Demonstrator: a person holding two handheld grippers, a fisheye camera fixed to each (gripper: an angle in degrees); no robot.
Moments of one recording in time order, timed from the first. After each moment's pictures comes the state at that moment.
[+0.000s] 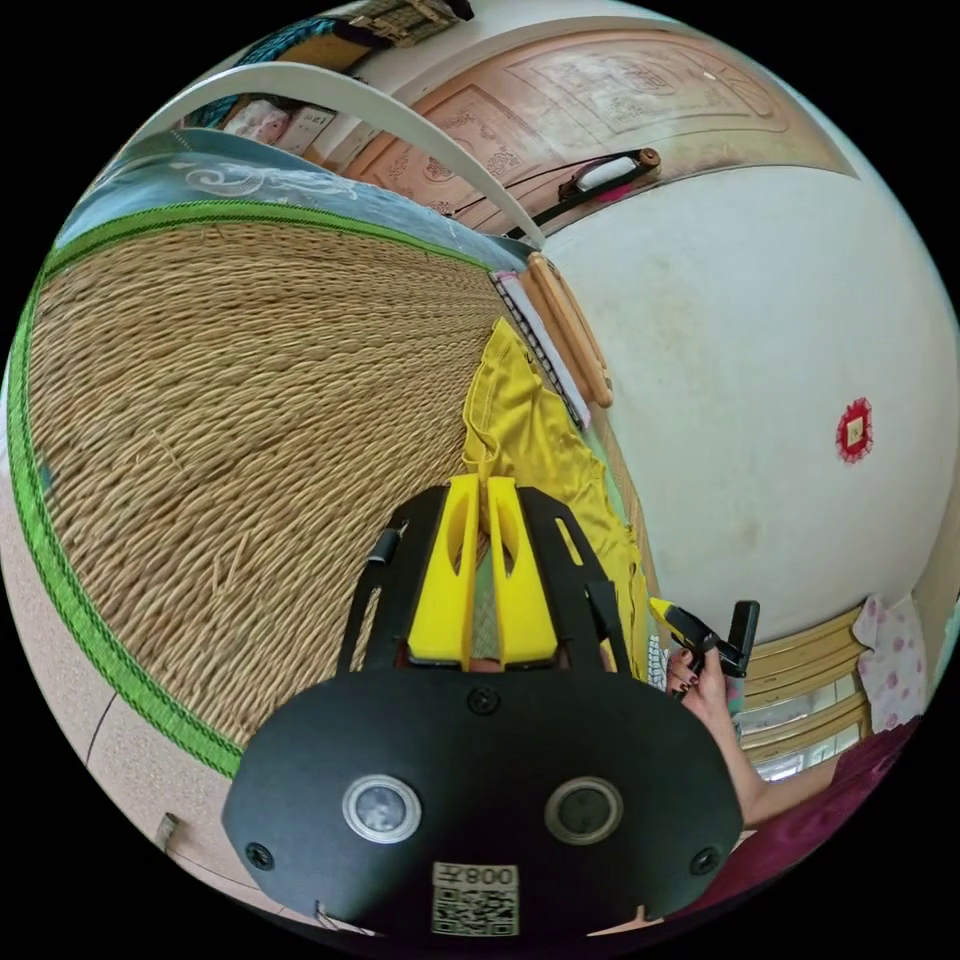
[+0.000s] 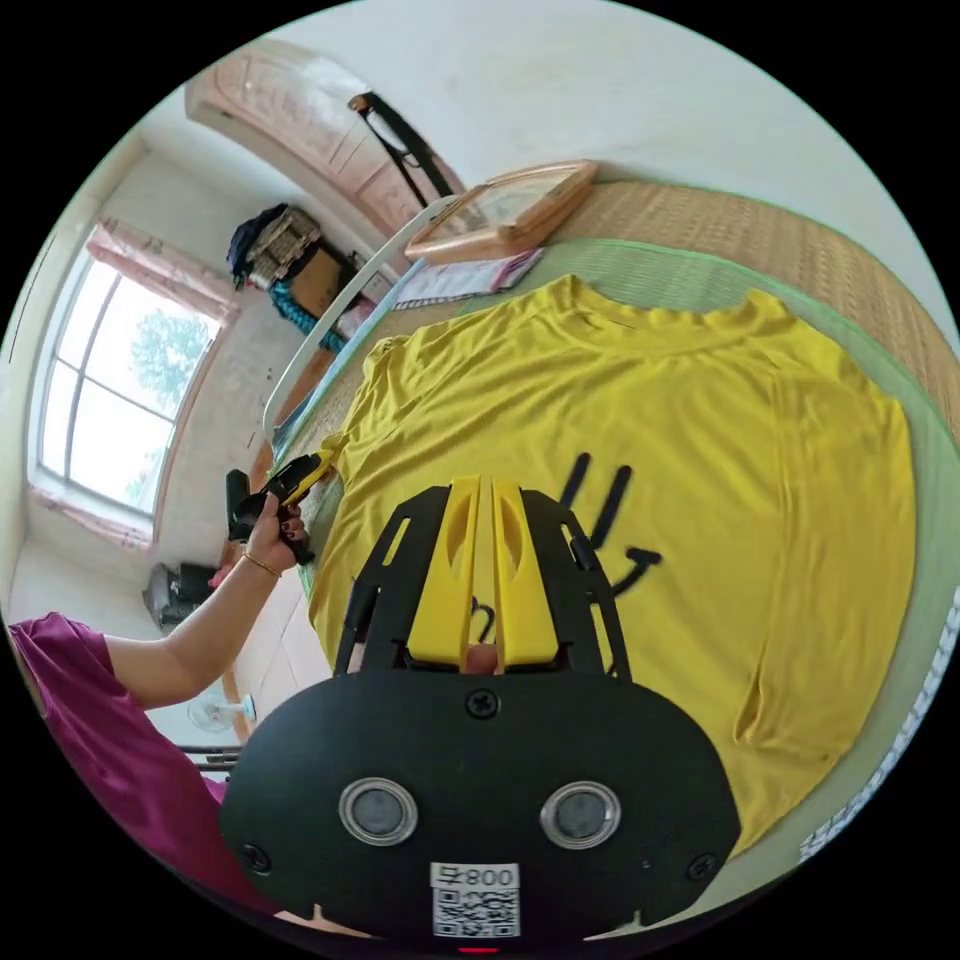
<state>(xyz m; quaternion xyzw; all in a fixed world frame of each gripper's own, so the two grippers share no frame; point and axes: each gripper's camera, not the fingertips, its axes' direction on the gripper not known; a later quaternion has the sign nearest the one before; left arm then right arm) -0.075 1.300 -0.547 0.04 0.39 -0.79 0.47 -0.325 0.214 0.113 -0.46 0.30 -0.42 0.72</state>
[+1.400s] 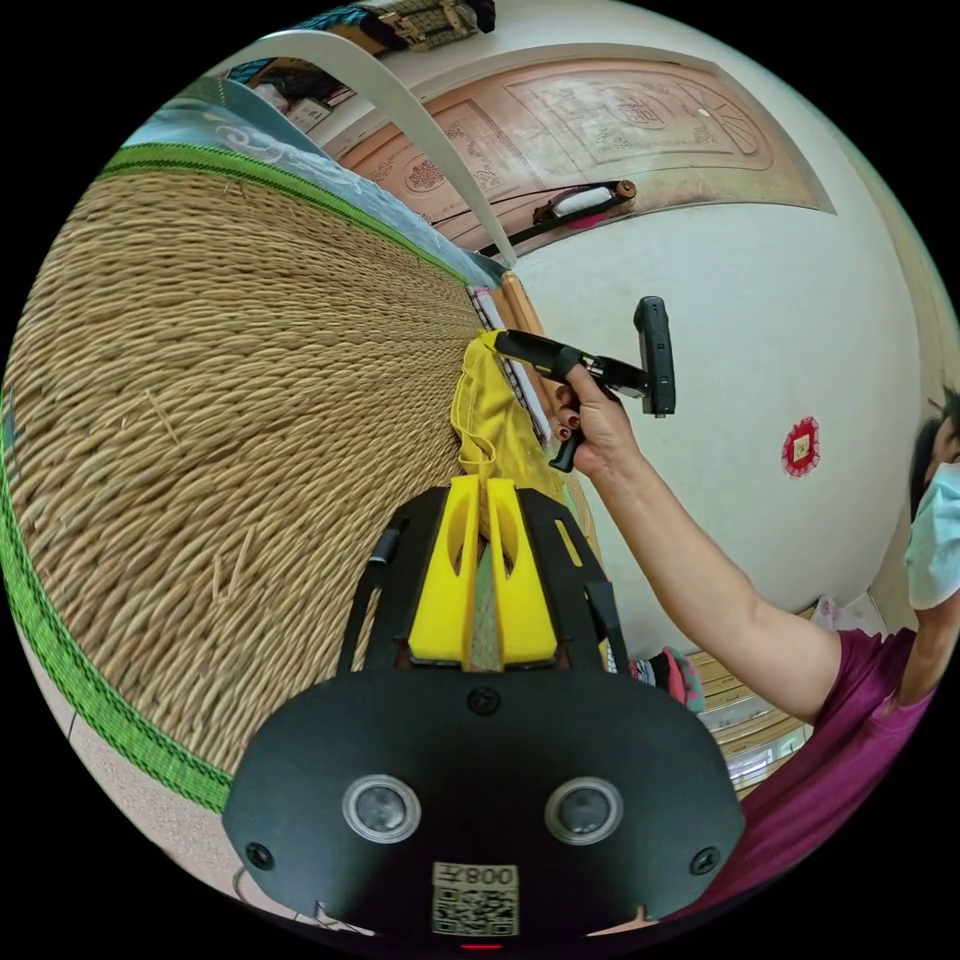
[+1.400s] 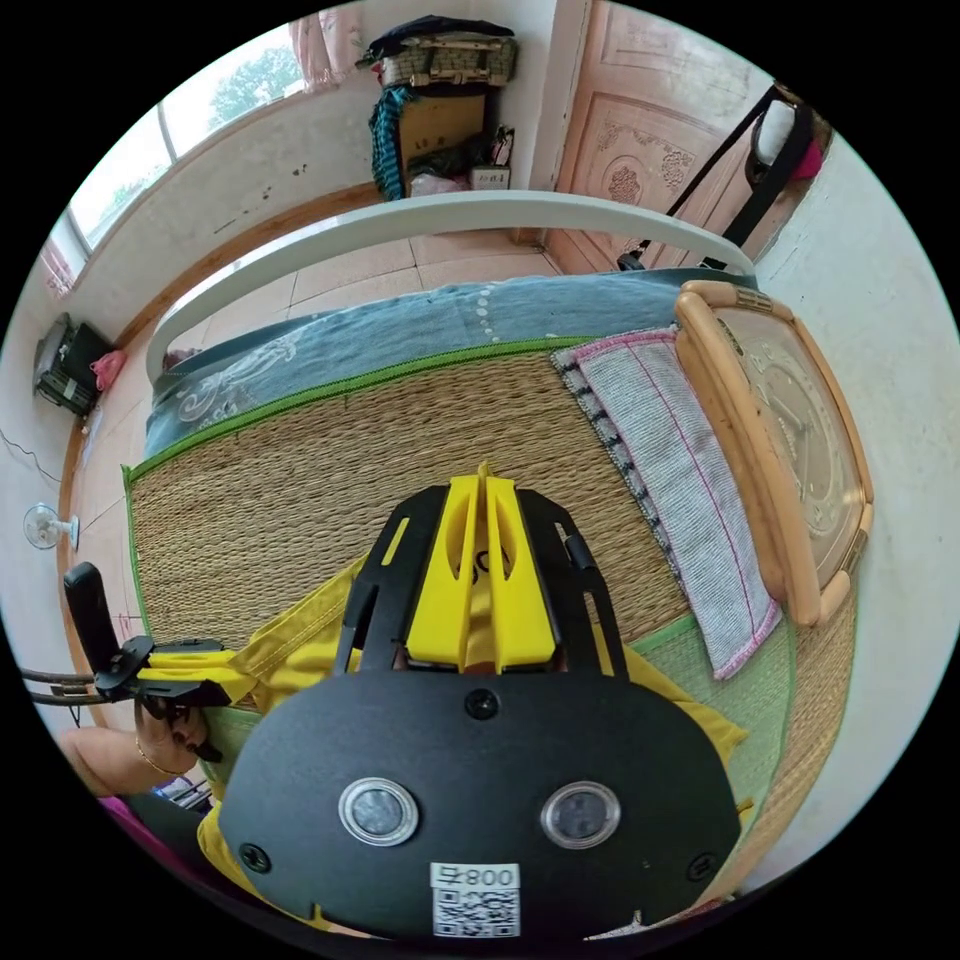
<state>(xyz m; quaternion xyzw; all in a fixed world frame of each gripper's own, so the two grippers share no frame) -0.176 1.262 -0.613 0.11 0.41 -0.79 0.44 -0.639 0.414 0.444 -0.52 0.31 -0.64 0.47</state>
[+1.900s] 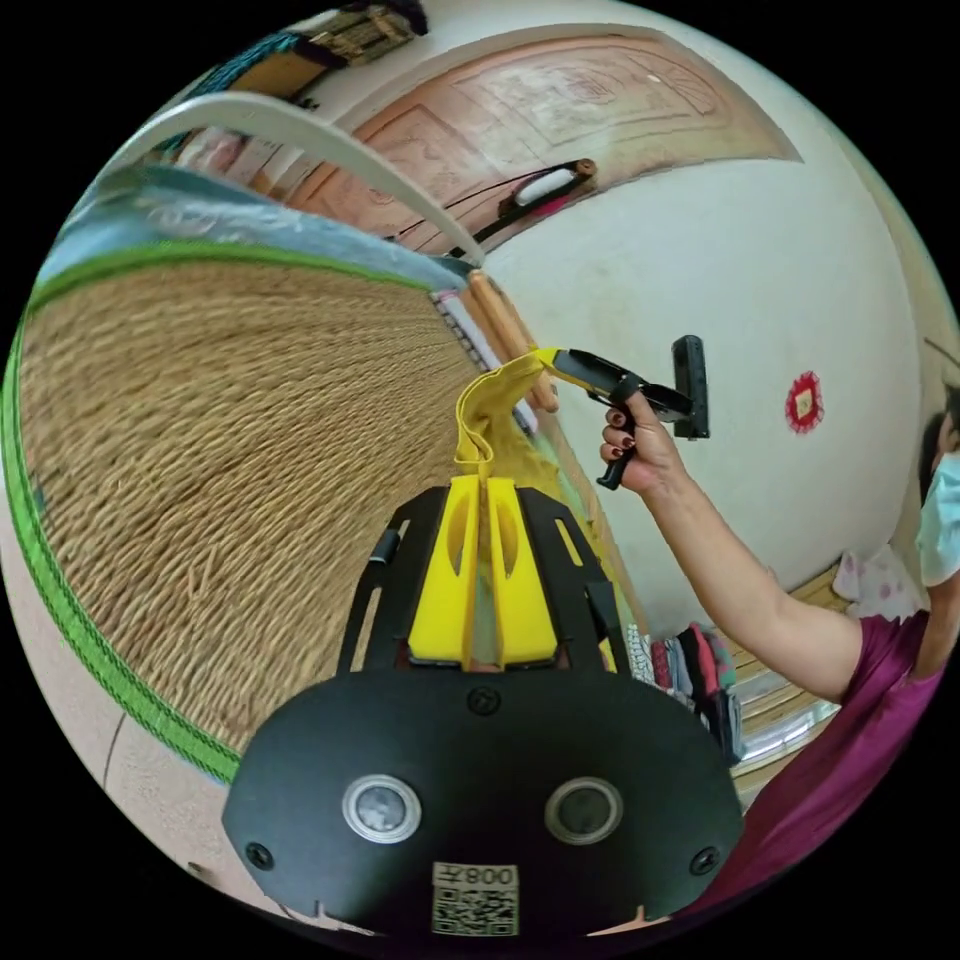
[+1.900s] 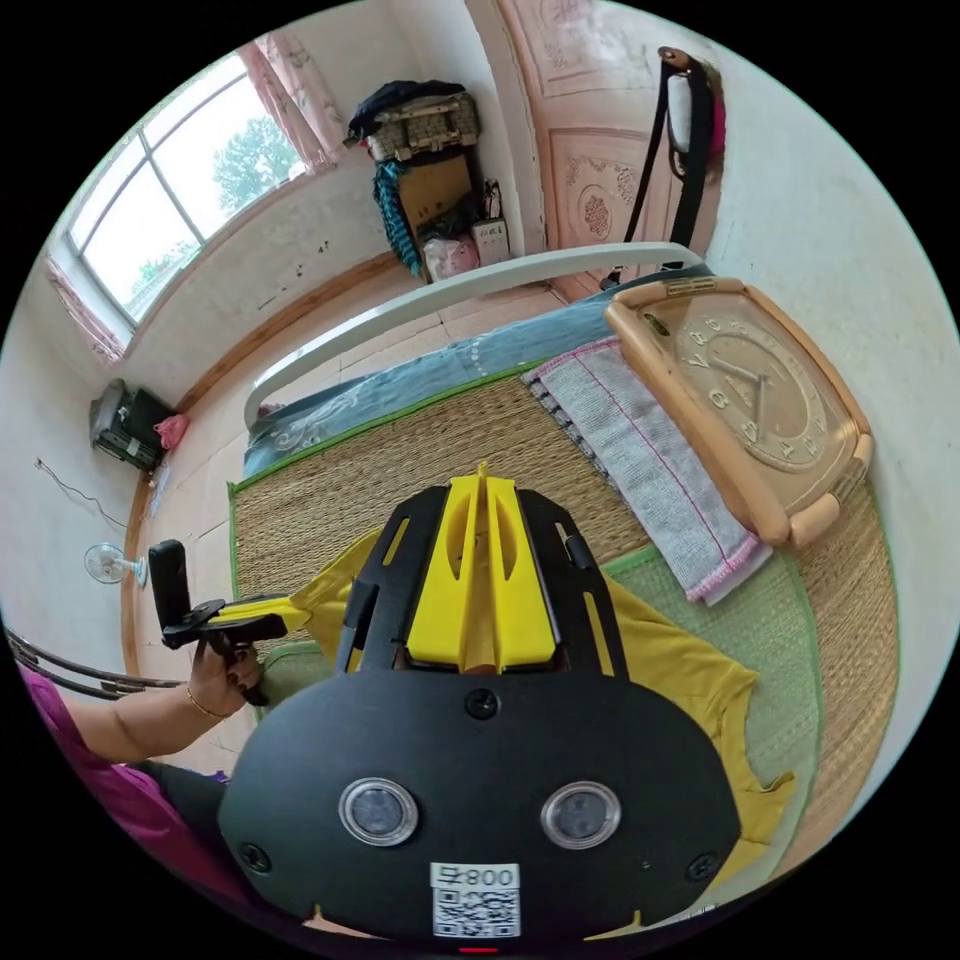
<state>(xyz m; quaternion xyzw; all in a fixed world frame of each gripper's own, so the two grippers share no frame) -0.168 1.155 -0.651 0.13 0.39 -0.75 0.51 -0.698 0.274 0.366 -0.53 0.24 -0.58 0.57</state>
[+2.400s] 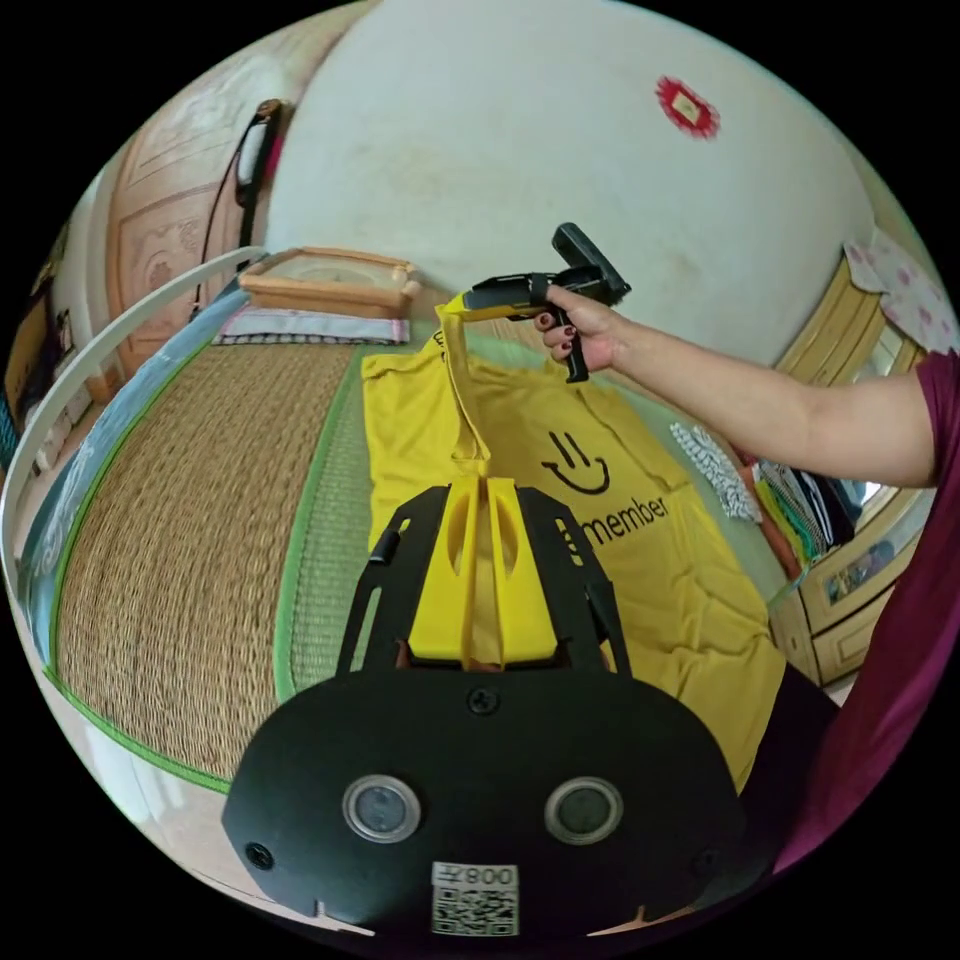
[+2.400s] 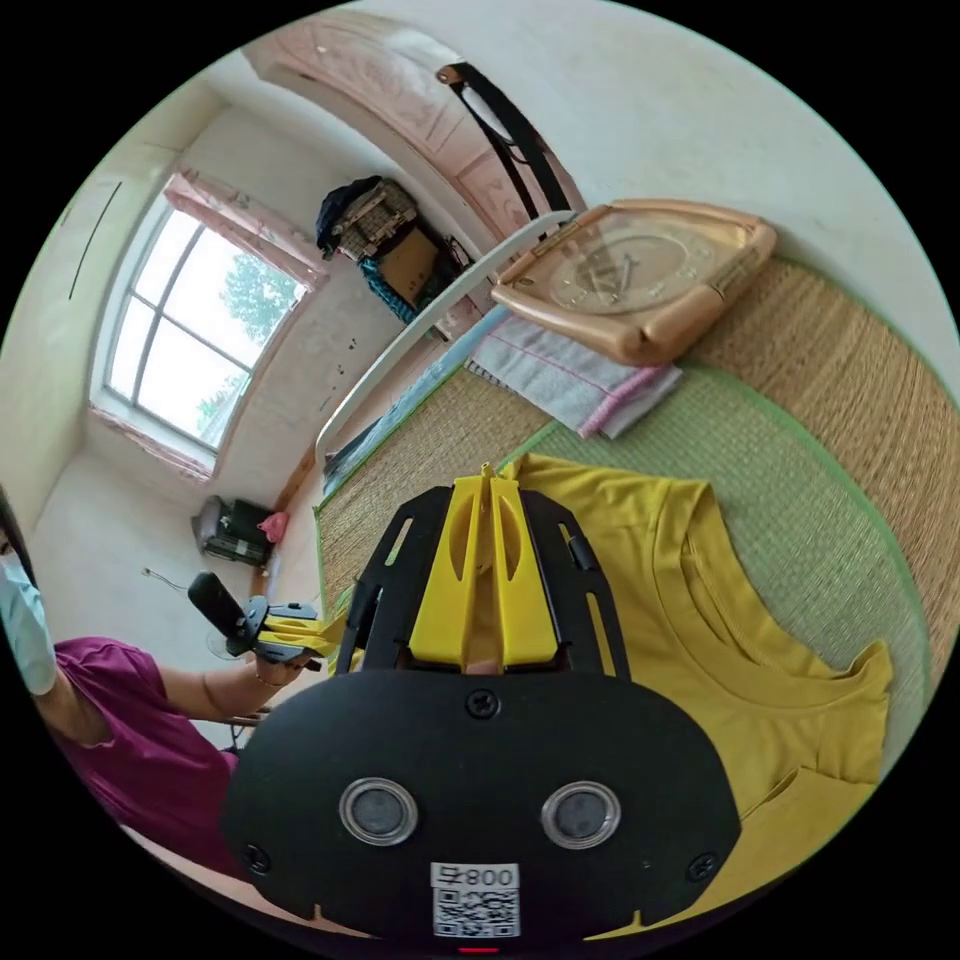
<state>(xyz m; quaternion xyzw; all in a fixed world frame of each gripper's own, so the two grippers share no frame) -0.098 0.897 -0.704 0.08 0.42 -0.47 0.77 -0.619 0.044 0.262 -0.55 0.20 -0.40 0.70</state>
